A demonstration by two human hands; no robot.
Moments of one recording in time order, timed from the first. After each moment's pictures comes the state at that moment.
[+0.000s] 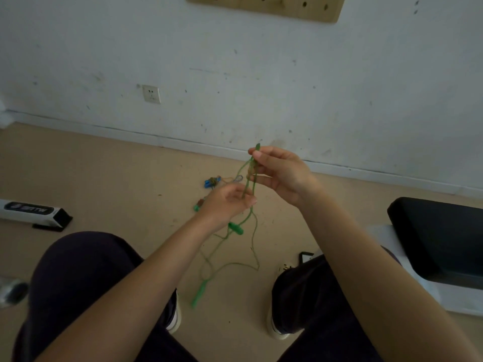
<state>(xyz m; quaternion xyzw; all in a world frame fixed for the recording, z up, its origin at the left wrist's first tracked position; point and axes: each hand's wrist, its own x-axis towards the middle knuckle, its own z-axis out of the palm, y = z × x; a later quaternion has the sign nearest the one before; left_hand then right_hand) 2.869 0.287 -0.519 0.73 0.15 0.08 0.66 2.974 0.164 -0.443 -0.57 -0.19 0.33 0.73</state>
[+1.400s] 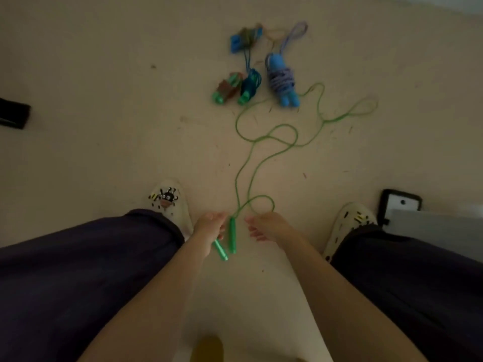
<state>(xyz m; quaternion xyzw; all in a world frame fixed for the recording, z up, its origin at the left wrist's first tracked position) 2.855 0.365 -0.935 0.51 0.60 -0.19 0.59 2.971 0.232 -0.917 -0.72 0.11 0.61 0.30</state>
